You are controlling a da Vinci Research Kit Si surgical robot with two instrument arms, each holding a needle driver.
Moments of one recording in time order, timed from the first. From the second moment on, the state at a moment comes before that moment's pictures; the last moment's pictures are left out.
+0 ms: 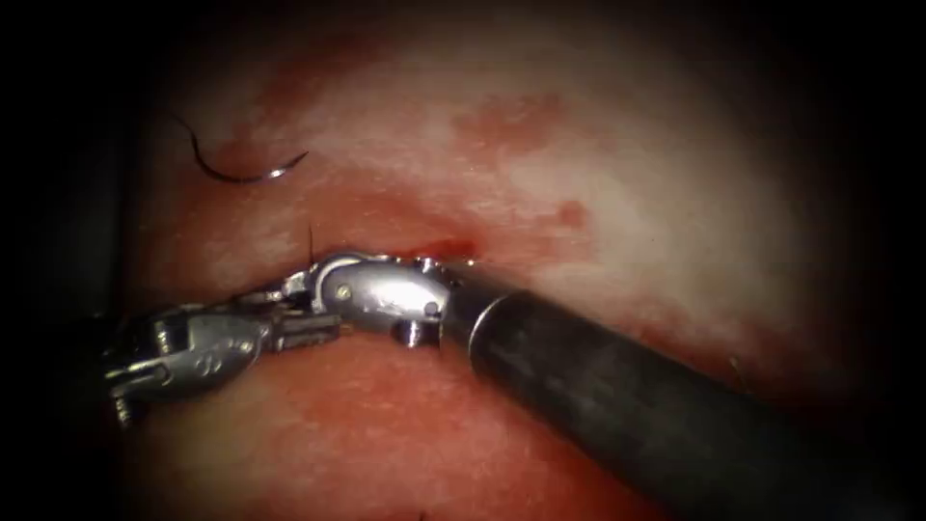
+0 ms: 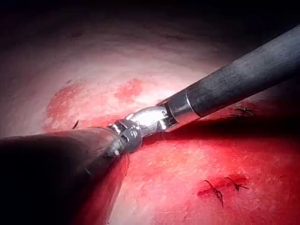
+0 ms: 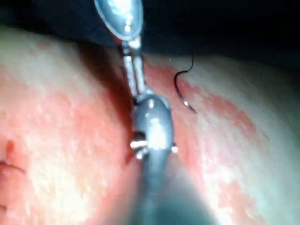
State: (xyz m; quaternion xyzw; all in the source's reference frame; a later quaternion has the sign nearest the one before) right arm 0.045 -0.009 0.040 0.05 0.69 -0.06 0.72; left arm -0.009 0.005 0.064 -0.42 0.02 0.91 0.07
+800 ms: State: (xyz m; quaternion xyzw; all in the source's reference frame) right arm 0.025 -0.010 0.036 0.00 0.65 0.05 0.76; left arm -0.013 -0.001 0.065 -0.44 0.02 0.90 0.06
